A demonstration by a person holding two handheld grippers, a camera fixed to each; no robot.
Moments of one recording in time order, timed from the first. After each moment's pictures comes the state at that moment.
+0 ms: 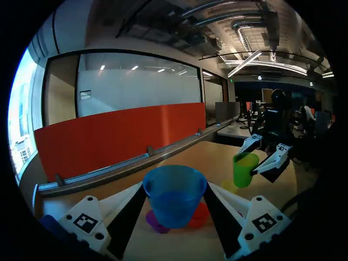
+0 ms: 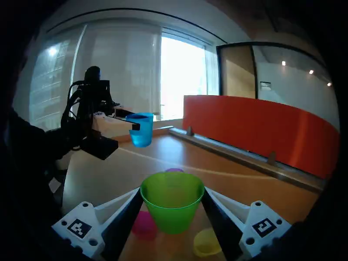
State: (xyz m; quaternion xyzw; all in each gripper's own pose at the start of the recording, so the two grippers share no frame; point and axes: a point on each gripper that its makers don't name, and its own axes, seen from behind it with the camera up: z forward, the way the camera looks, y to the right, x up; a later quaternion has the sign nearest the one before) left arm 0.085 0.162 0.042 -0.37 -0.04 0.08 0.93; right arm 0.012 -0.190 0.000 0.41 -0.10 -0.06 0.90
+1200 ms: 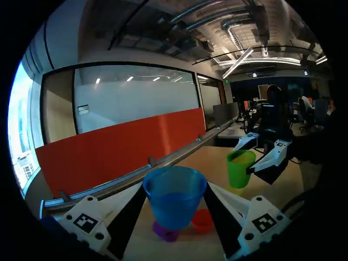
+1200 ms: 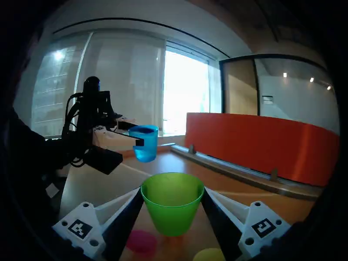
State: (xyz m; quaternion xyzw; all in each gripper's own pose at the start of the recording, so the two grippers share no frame) left arm 0.106 0.170 0.043 -0.37 0.01 0.11 0.92; right arm 0.042 -0.222 0.017 0.43 -0.04 -0.05 0.90
